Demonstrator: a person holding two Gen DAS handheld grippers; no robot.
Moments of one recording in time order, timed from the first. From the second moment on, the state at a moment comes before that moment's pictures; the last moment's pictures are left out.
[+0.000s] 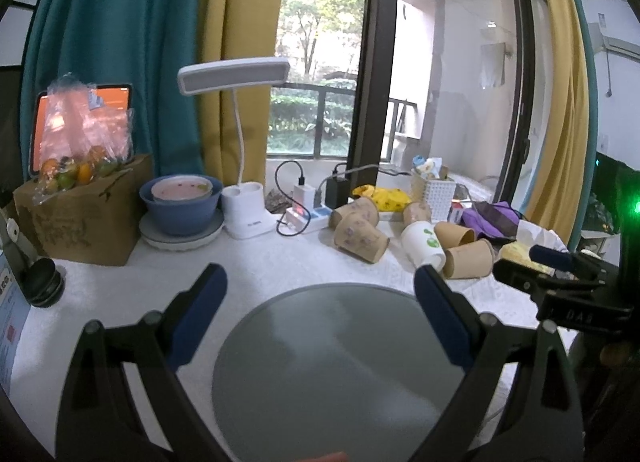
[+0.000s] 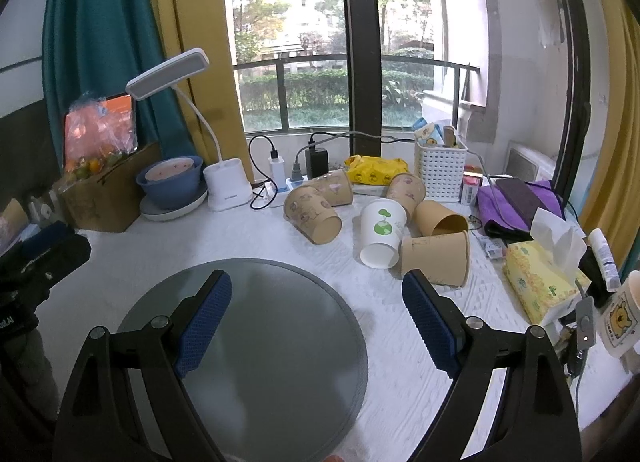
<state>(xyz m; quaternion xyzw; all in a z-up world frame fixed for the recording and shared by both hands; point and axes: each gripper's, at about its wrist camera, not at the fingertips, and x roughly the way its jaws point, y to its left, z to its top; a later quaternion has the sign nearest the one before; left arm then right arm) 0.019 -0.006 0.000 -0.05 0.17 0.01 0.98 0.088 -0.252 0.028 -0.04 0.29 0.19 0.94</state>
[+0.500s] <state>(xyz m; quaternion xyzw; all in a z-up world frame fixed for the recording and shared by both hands) 0.095 -0.040 -0.022 -0.02 0.28 -0.04 0.96 0.145 -0.289 0.007 -0.01 0.30 0.15 0.94</state>
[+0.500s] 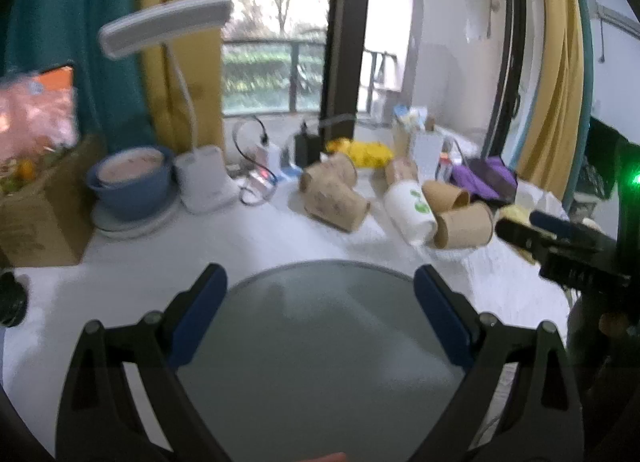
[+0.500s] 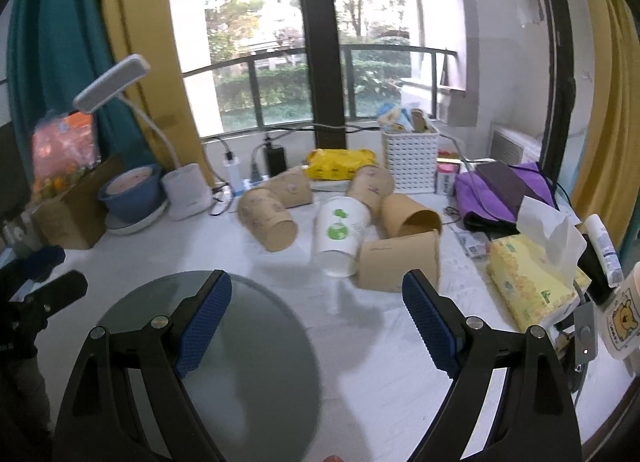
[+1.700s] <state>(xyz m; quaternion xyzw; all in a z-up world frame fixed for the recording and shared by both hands) 0.309 -0.174 -0.081 -0.01 0.41 -0.10 0.91 0.259 -0.378 -0.042 0.01 0.33 0.16 0.93</state>
